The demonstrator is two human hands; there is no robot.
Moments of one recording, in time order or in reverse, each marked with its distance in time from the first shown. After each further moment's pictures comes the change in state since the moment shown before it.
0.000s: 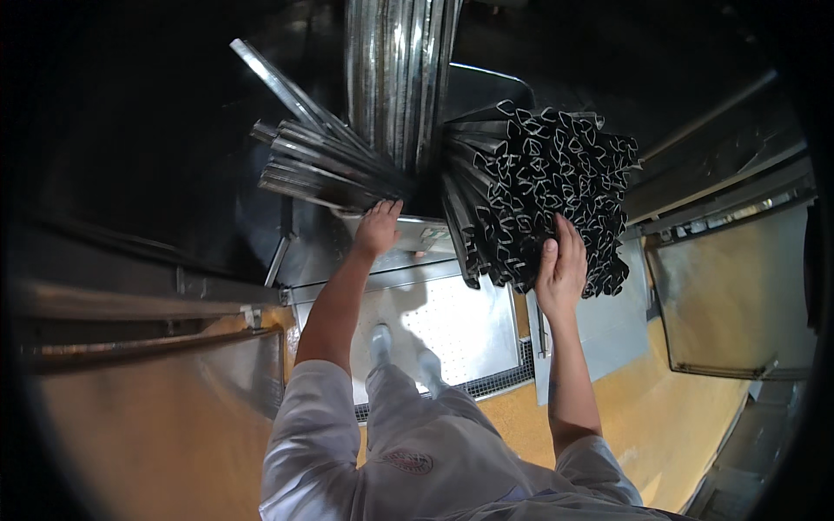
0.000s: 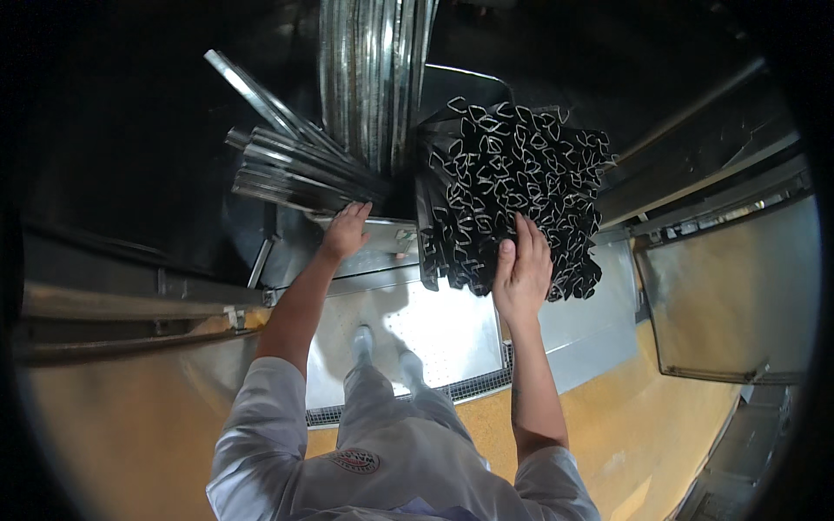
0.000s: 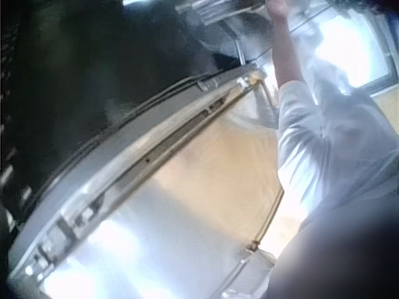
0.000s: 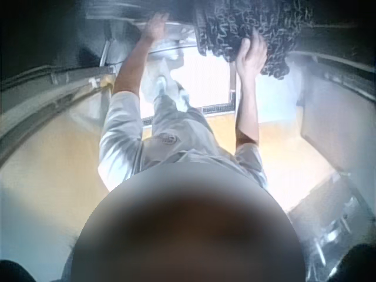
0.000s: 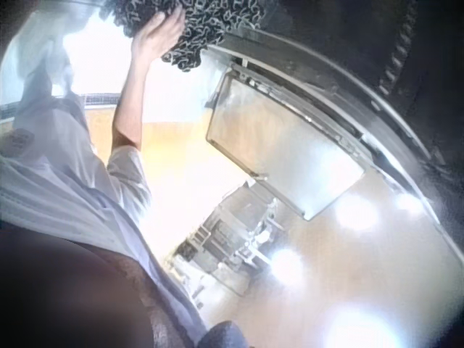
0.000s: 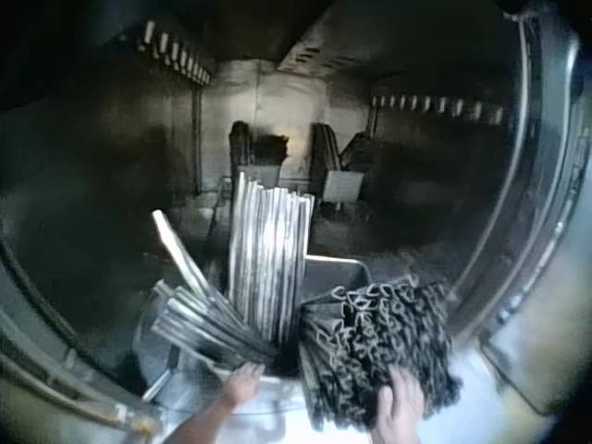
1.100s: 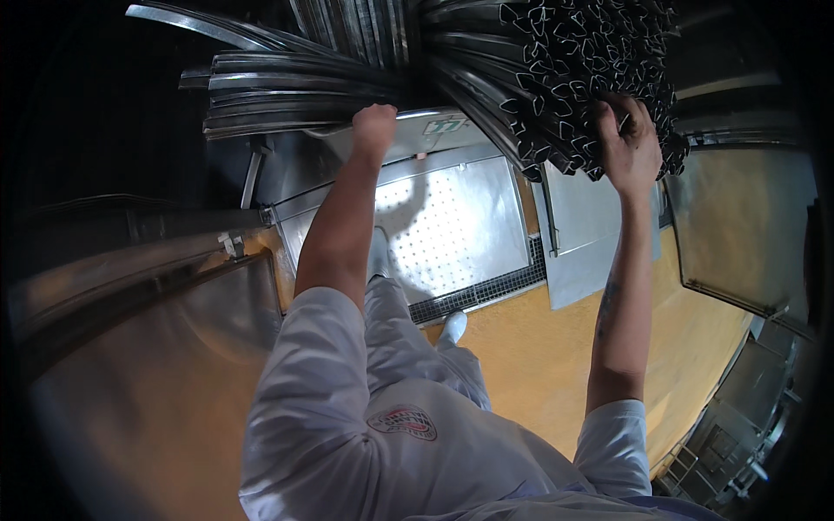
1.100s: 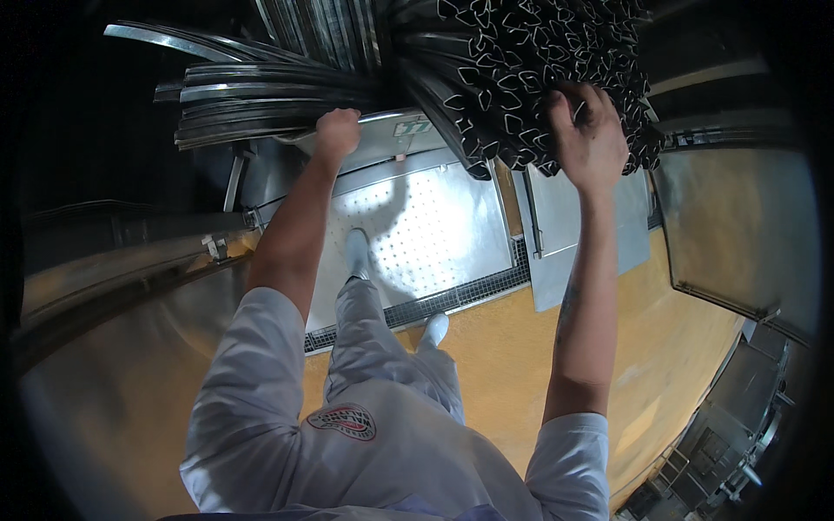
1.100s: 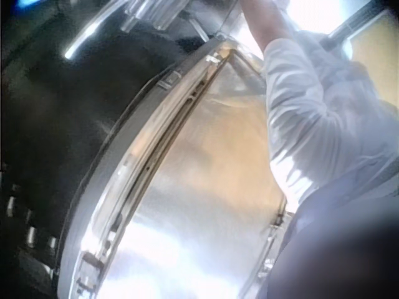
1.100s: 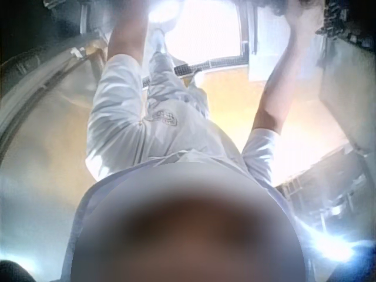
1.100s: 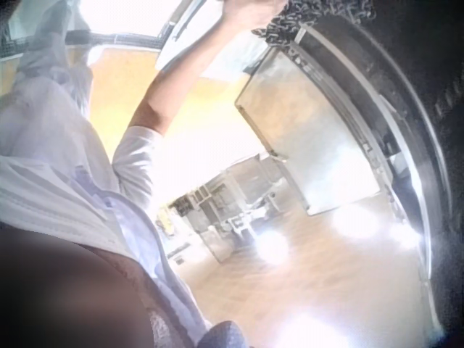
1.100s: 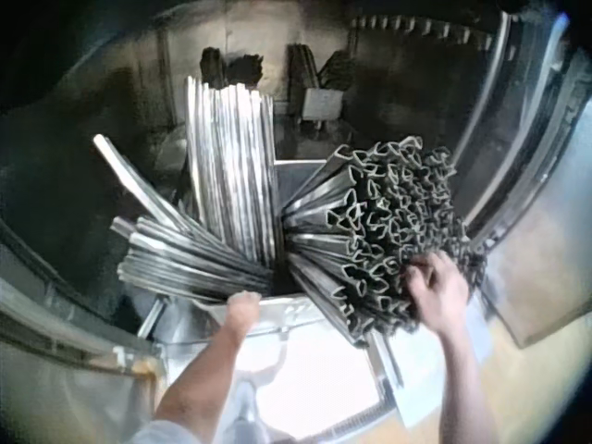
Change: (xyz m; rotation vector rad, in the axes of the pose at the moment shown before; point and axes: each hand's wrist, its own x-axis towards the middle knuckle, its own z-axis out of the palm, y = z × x) left_hand -0.007 -0.008 0.105 0.032 -0.277 -0.209; right_hand 0.006 0.033 0.038 -0.117 -0.092 0.114
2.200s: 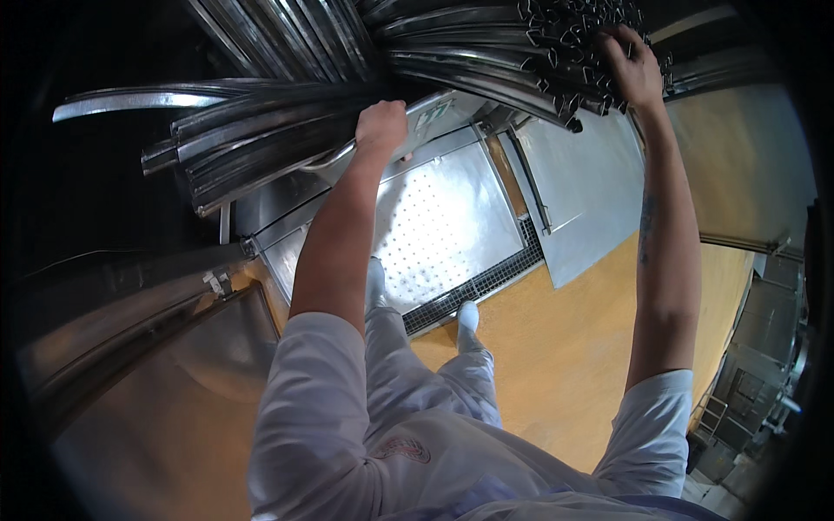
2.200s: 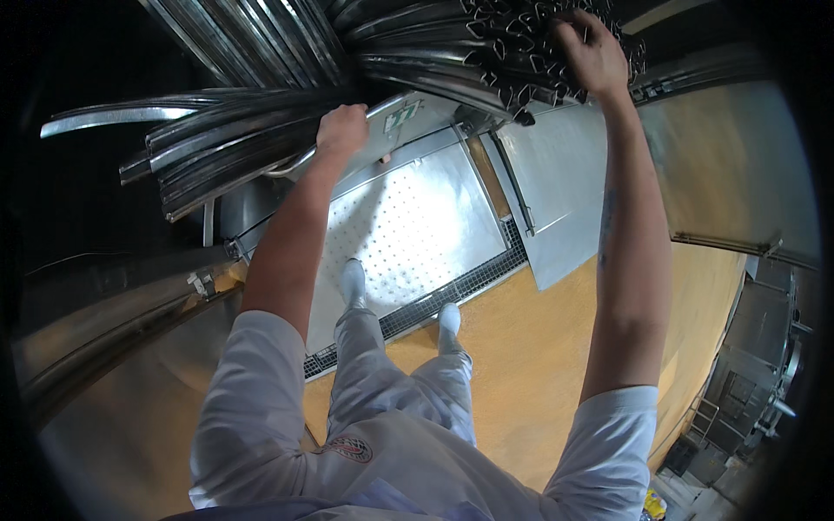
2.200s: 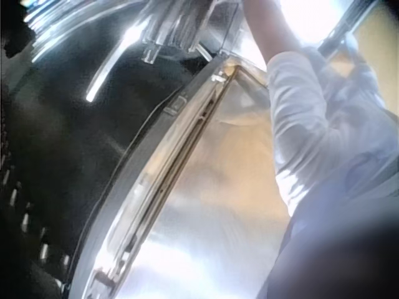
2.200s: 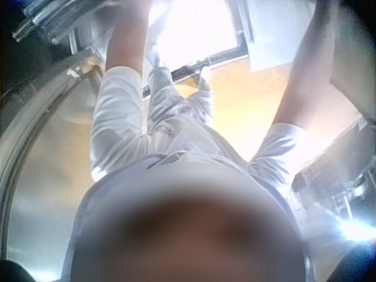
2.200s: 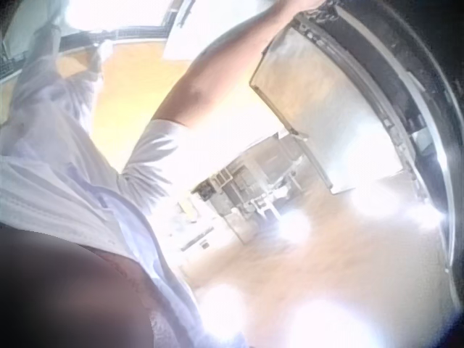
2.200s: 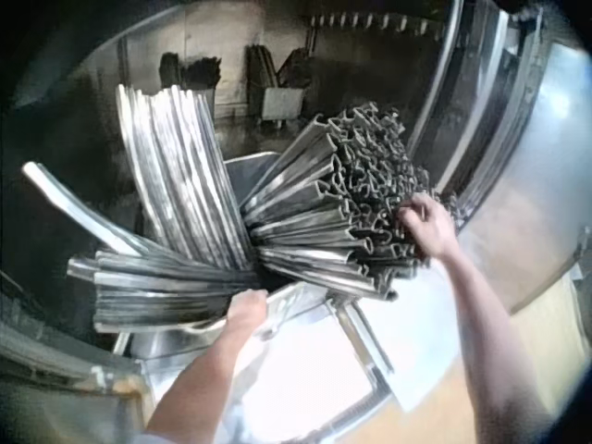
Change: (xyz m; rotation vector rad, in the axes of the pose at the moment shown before) left_hand -0.023 0.031 0.016 -0.123 -0.045 0.154; right_hand 0.027 0.058 0.028 0.013 -0.031 -0.016
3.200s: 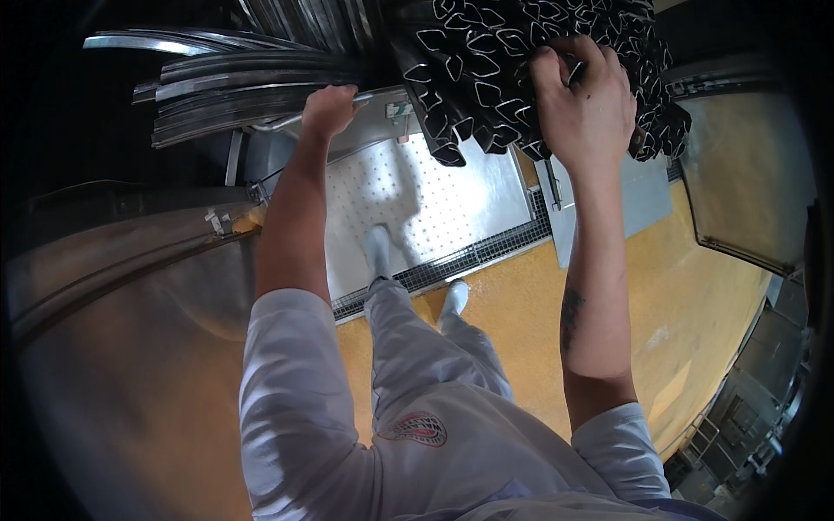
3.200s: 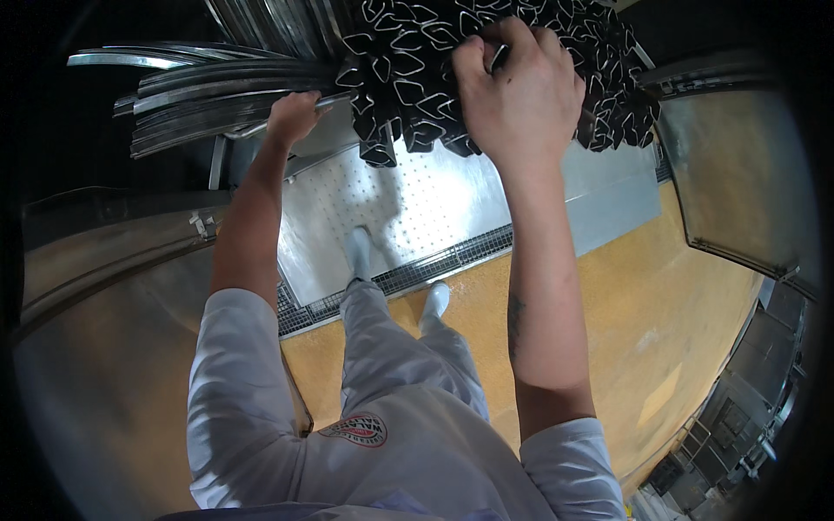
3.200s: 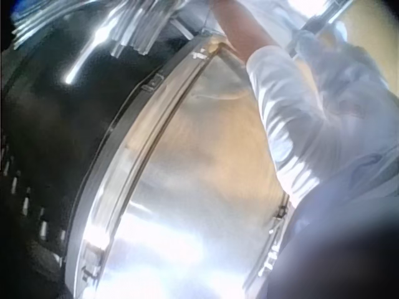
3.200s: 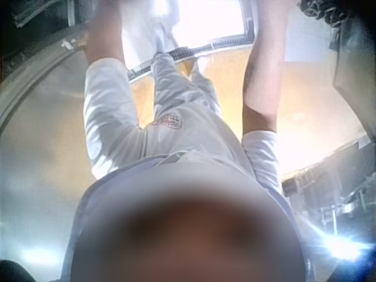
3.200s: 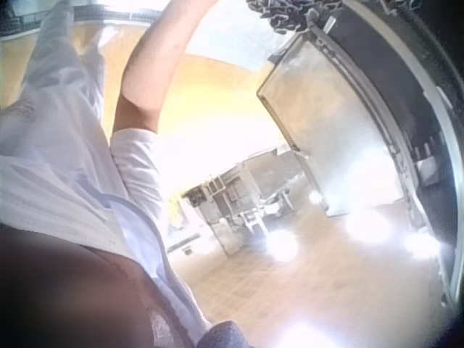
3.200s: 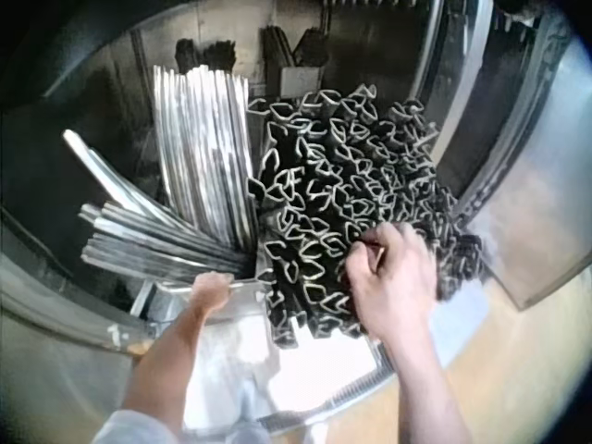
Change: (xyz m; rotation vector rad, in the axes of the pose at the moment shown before) left_hand -0.079 -0.011 0.008 0.241 0.023 0.035; right_hand -0.158 -0.088 -0.031 -0.016 0.175 0.076
